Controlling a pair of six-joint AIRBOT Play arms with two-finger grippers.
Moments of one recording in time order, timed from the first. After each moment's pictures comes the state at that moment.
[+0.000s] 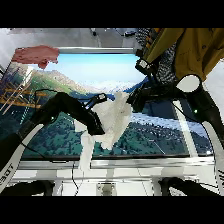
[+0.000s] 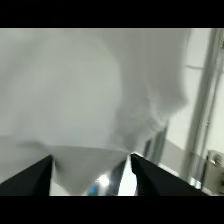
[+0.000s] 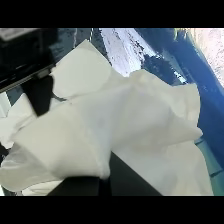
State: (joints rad) left arm -0.46 -1.41 1.21 -2.32 1.36 2.59; right arm 0.19 -1.24 1.33 -0.79 1.21 0.52
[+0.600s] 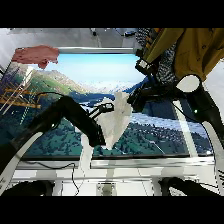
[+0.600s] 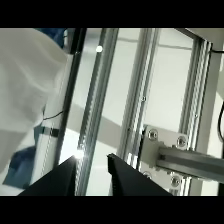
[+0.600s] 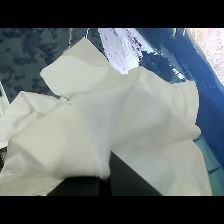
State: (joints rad) left arm -0.59 -1.28 1.19 -2.26 1.47 2.39; right arm 0.19 -1.24 1.33 -0.81 1.21 0.53
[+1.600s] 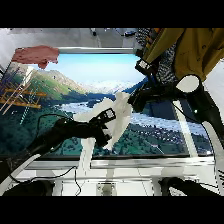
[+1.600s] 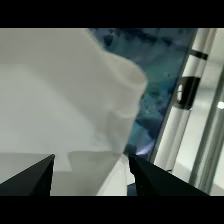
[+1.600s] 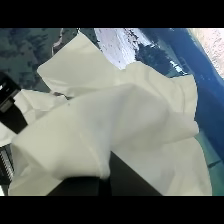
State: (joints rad) left arm -0.74 -1.18 0.91 -2.12 0.79 2.45; right arm 0.19 -1.24 1.33 -0.82 1.21 0.55
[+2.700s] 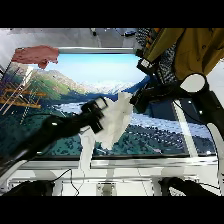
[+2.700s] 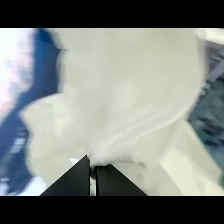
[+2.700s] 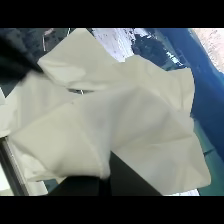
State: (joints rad) left arm -0.64 -1.00 0.91 -1.82 0.55 2.27; right arm 0.19 -1.19 1.37 -0.88 1.28 0.59
